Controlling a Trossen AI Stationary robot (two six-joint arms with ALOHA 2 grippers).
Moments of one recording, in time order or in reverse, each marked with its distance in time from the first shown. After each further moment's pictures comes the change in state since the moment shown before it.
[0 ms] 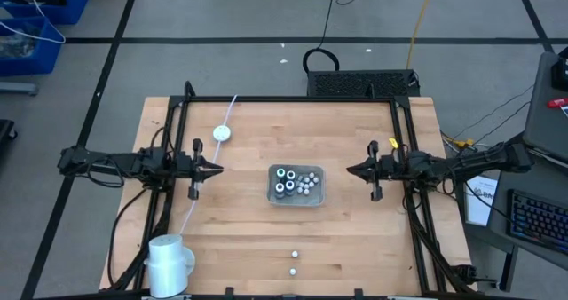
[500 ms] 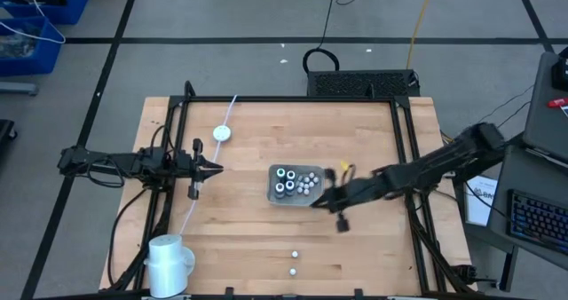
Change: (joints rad) left arm 0.000 0.000 0.000 0.006 -0.008 -0.061; right arm 0.255 0.793 0.738 -0.498 0.054 0.002
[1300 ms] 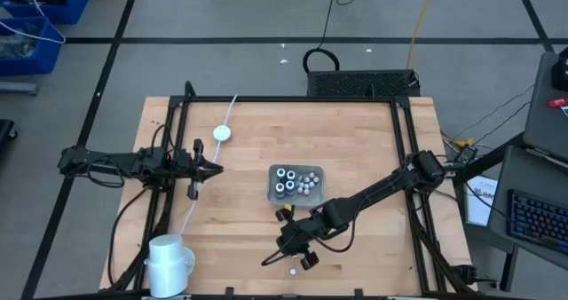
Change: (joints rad) left arm 0.000 0.000 0.000 0.004 0.008 -0.061; right arm 0.090 0.704 0.759 -0.430 -0.137 -0.094
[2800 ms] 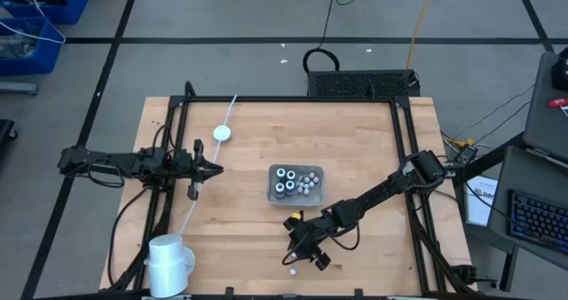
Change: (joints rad) left arm 0.000 0.000 0.000 -0.018 -0.001 -0.002; right arm 0.006 -0.001 -0.366 0.468 -0.198 -0.104
